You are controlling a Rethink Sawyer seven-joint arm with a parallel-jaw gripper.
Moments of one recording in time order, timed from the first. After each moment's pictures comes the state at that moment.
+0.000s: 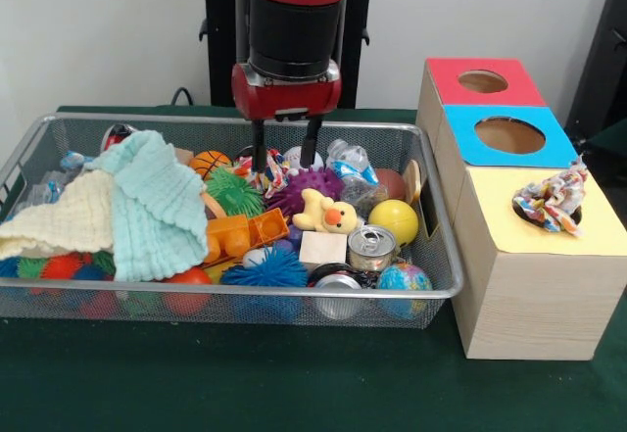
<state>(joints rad) -0.39 -0.66 0.15 1.68 -0.35 0.54 1.38</state>
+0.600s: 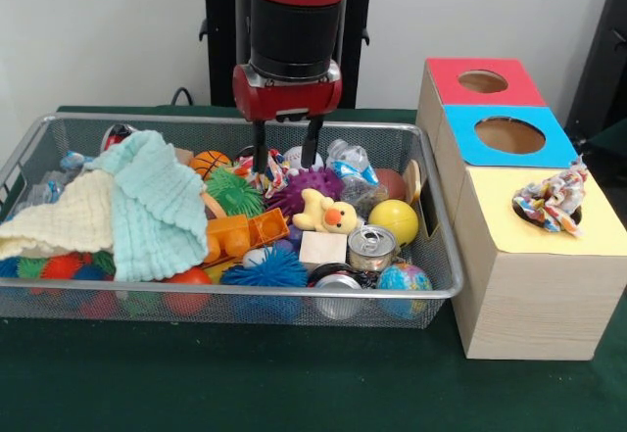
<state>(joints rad) -0.40 -0.66 0.16 1.68 -0.36 0.54 1.38</state>
